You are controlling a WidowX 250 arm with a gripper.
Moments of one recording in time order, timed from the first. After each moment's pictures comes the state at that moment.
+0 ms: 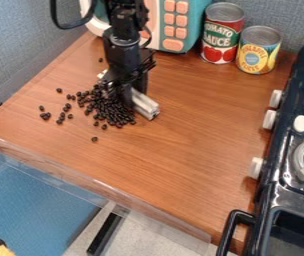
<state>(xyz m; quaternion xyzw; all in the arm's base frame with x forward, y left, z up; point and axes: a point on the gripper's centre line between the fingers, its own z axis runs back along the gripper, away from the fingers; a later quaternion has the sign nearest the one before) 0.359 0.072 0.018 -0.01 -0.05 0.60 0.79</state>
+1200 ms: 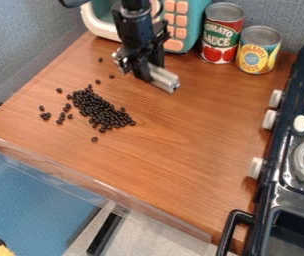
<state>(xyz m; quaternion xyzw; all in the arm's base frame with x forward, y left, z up) 0.392 0.050 0.063 -0.09 -0.07 0.61 0.78</state>
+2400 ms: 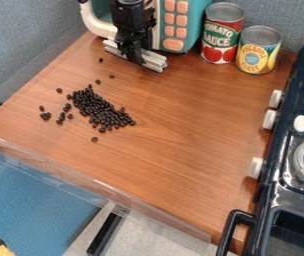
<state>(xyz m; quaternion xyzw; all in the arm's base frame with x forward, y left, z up) 0.448 0.100 0.040 -0.05 -0.07 0.67 0.74</state>
